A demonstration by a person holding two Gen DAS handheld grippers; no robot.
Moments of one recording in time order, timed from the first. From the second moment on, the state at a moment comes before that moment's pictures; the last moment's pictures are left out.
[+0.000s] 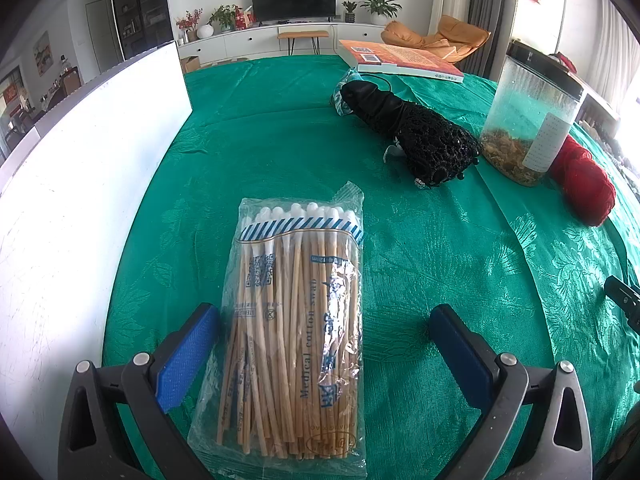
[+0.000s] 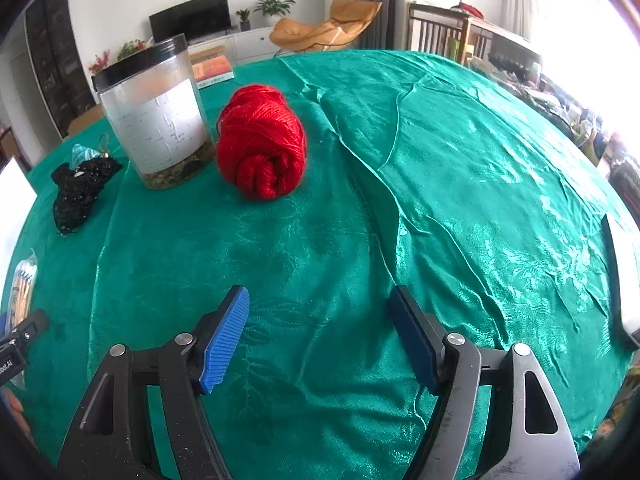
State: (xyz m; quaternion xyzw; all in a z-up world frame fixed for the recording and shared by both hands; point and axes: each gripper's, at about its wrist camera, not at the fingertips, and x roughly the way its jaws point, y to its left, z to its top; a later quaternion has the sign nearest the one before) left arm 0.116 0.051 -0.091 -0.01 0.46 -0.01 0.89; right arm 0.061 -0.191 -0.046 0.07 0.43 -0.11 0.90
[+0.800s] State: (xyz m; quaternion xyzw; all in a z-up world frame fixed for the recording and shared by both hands) left arm 0.126 0.073 -0.087 -0.04 0.54 -0.05 0.84; right arm 0.116 -0.206 0.006 0.10 0.40 -0.05 0.91
